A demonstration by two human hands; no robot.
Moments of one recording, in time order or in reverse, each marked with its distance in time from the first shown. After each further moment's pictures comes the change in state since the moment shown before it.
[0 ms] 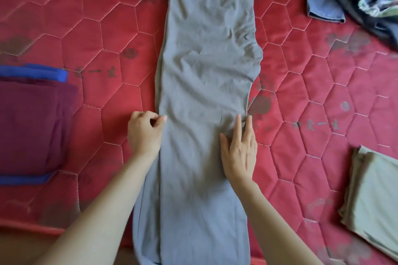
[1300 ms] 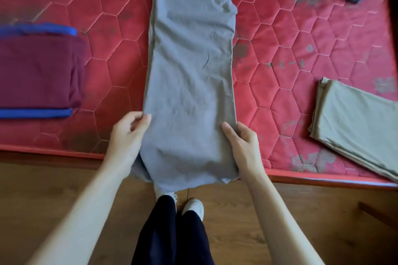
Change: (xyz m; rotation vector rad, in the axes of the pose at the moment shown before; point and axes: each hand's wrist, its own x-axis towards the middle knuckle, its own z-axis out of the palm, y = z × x) left_hand -0.175 -0.066 -0.097 -0.501 -0.278 0.002; right_hand -0.177 0.012 -0.104 0.945 -0.237 0.306
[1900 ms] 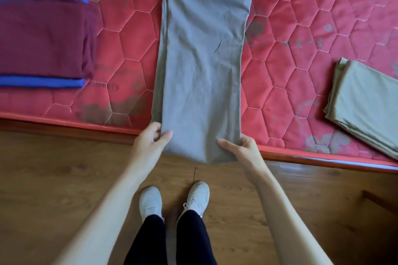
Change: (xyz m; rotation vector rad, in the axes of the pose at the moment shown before) left_hand -0.054 -0.056 -0.009 0.080 -0.217 -0.101; right_hand -0.041 0.069 0.007 0.165 -0.247 0.211
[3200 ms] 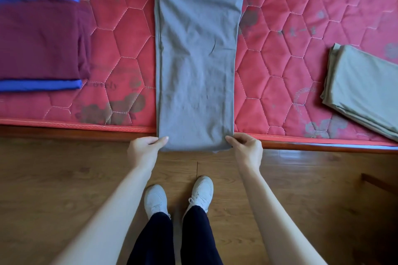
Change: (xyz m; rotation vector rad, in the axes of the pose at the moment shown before) left_hand 0.017 -0.057 0.004 0.085 0.294 -0.252; right_hand 0.002 0.037 0.016 -0.400 0.622 0.083
